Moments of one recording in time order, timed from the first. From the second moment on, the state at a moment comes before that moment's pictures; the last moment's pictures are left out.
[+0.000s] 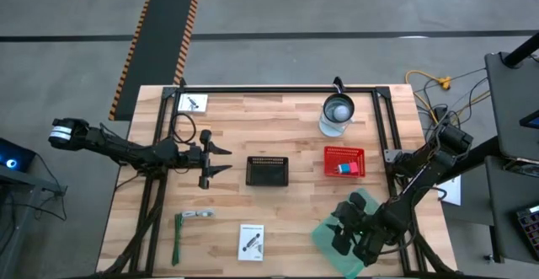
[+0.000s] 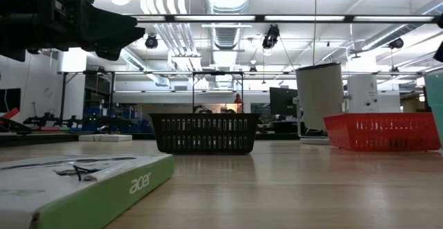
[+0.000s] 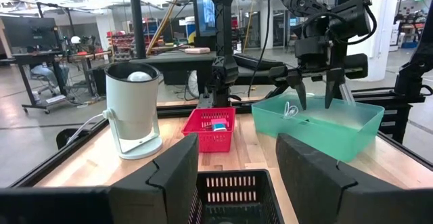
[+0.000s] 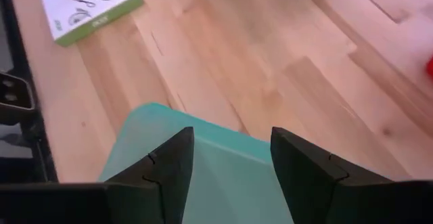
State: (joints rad) left arm -0.11 0.87 0.07 0.91 -0.11 0.06; right arm 0.89 1.59 1.01 -0.67 0.61 1.40
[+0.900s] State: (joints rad) left arm -0.11 0.87 0.07 0.91 -0.11 0.06; right arm 0.73 1.59 0.83 -0.09 0.71 0.86
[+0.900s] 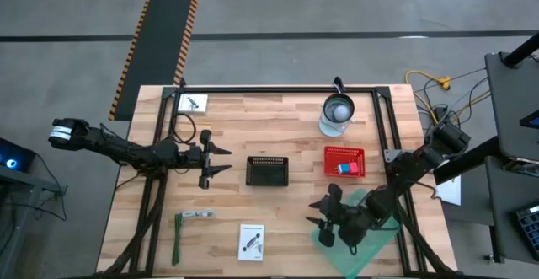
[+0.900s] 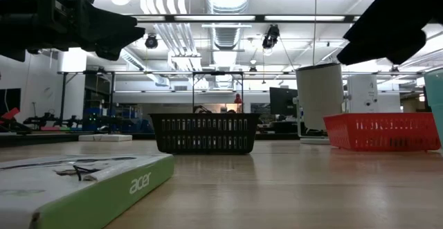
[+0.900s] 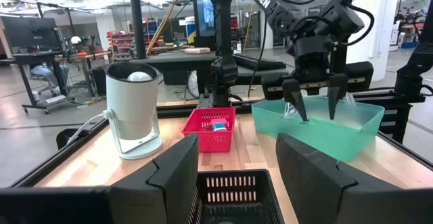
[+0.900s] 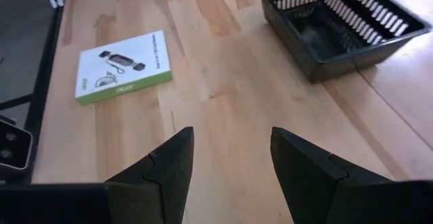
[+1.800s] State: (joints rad) left arm -0.11 0.87 0.07 0.91 -0.11 0.06; right arm 0.57 1.59 0.80 0.23 0.49 0.25
